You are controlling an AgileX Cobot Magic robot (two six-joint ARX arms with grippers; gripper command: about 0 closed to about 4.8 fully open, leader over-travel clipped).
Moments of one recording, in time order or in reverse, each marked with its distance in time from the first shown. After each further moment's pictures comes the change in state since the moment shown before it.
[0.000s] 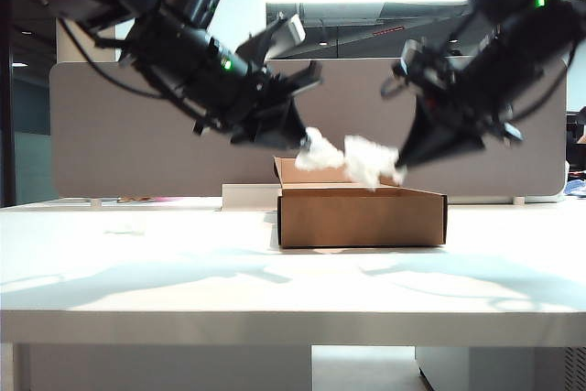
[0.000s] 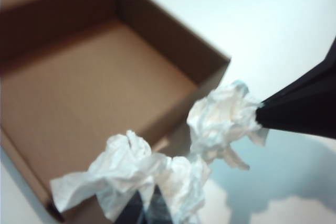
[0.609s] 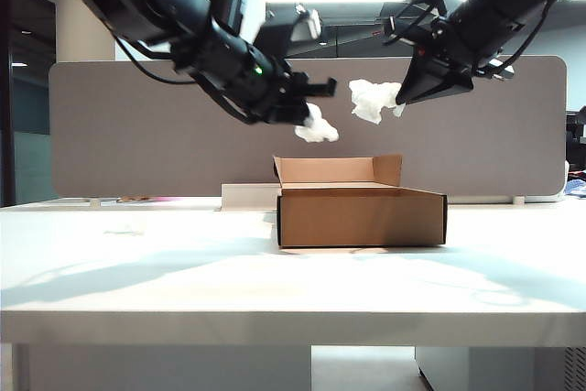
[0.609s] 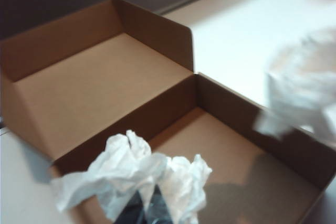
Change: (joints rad) left arm 0.029 0.197 0.256 0.120 -0.166 0.213; right arm -0.001 -0.004 0.109 0.178 0.171 -0.022
